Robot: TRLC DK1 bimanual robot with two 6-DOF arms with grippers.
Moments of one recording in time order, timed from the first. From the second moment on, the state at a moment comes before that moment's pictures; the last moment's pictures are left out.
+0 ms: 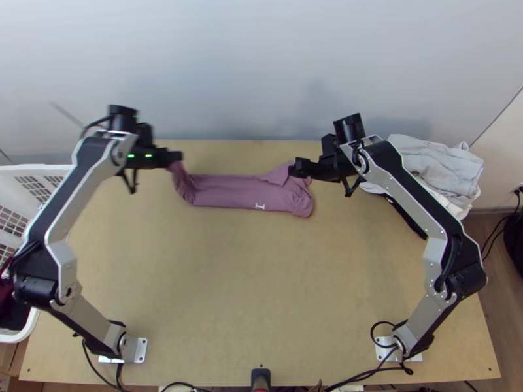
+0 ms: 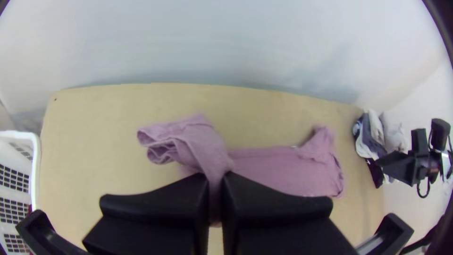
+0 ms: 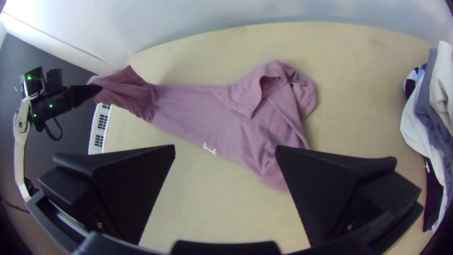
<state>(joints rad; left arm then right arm) -0.12 1.74 1.67 -0.77 0.16 -0.16 0.39 1.83 1.67 -0.76 -0.38 0.38</state>
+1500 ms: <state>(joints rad) -0.70 2.28 2.25 -0.76 0.17 -0.24 0.23 1.75 1.47 -0.72 -0.37 0.38</state>
